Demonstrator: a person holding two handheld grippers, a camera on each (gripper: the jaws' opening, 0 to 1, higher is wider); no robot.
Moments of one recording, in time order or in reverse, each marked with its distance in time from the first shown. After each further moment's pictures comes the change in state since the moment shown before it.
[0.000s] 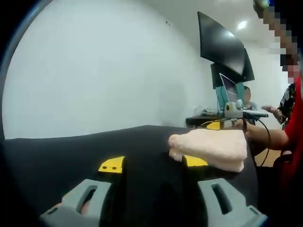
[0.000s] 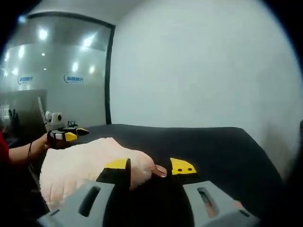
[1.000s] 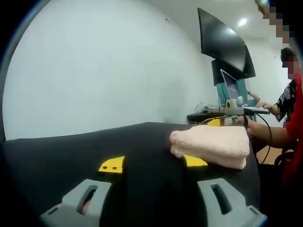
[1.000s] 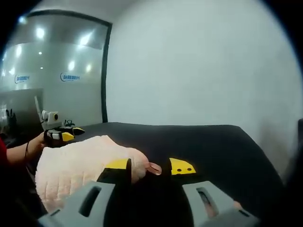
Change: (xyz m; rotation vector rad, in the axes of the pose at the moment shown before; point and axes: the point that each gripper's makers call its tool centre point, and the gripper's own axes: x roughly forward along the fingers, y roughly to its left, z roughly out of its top) left arm 0.002 0.002 -0.007 0.011 0.033 0.010; right arm -0.001 -0.012 -0.003 0.019 0.009 -0.038
